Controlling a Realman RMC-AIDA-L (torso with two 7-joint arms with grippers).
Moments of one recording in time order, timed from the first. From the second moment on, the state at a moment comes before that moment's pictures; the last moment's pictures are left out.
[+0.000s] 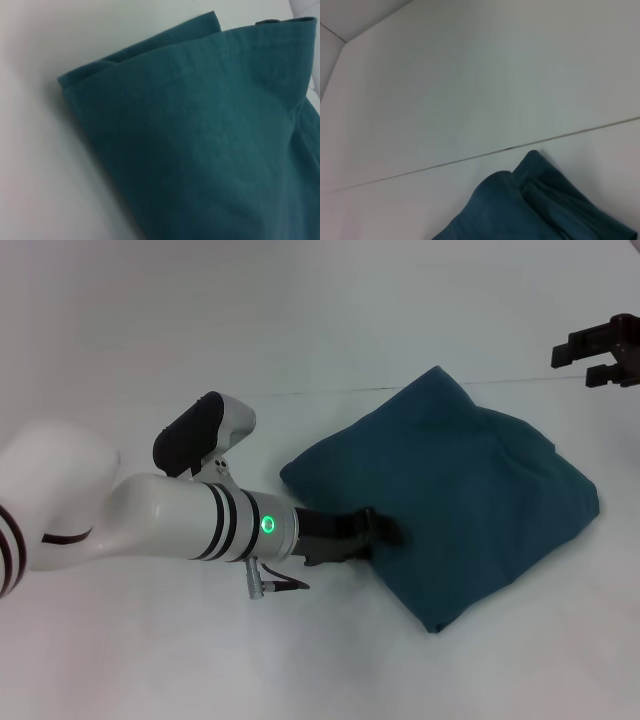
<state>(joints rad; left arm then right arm) -1.04 -2.18 1.26 0.20 1.80 0.75 -2.58 0.79 1.75 -0.71 -0.75 -2.34 -1.36 2.73</state>
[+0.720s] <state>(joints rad) -1.02 -2.18 1.26 0.25 1.80 0.79 -2.58 0.79 1.76 -0.70 -0.74 -2.34 -1.36 2.73</state>
